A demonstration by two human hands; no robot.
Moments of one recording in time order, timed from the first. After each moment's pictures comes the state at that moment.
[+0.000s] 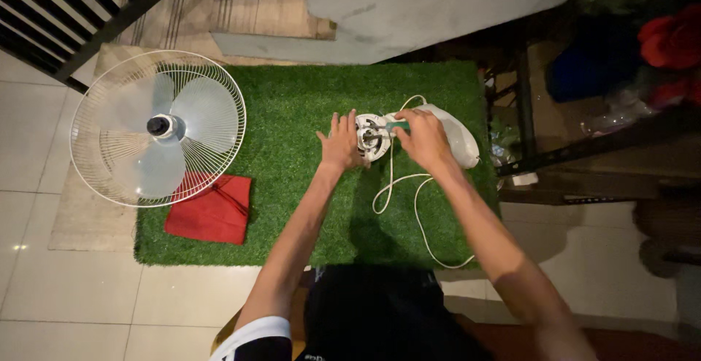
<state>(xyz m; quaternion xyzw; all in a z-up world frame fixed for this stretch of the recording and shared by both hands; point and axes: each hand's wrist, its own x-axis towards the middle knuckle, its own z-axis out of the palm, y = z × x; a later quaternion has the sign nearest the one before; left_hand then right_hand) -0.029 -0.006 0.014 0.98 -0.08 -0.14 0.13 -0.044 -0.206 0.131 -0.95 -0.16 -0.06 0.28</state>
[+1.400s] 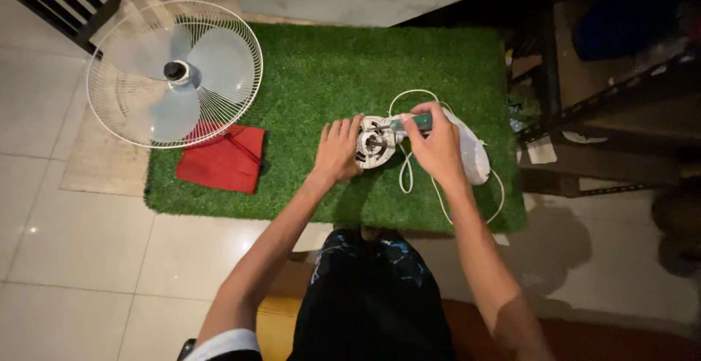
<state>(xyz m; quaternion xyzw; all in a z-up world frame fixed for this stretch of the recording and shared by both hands) -0.180 0.039 0.008 0.97 -0.16 0.04 0.16 -0.189 -0.175 0.130 -0.89 -0.04 -0.08 0.44</state>
